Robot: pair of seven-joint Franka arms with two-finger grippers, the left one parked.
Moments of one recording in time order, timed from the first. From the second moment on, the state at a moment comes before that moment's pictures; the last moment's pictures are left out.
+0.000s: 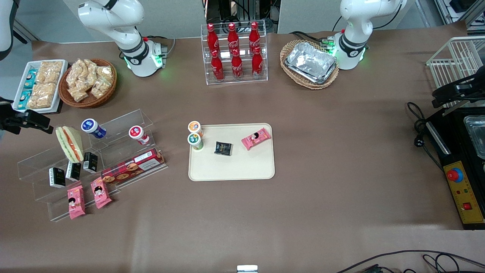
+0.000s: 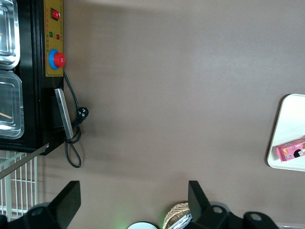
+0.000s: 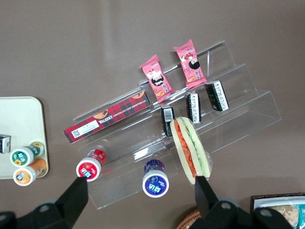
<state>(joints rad) 0.06 0.04 -0.17 -1.56 -0.01 1.59 -0.08</state>
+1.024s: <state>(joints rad) 0.03 0.03 -0.19 -1.56 0.01 1.59 -0.08</state>
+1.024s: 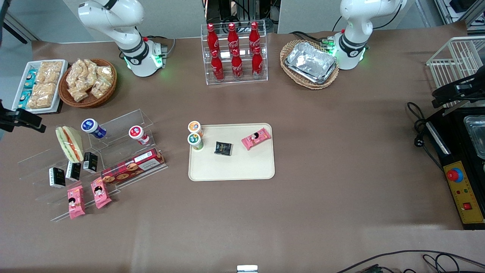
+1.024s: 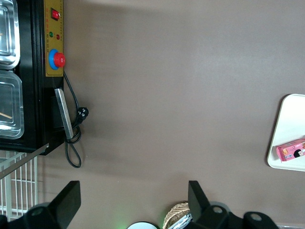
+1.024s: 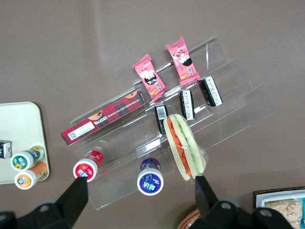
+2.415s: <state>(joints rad) -0.11 -0.12 -0.20 -2.07 0.03 1.95 -0.49</state>
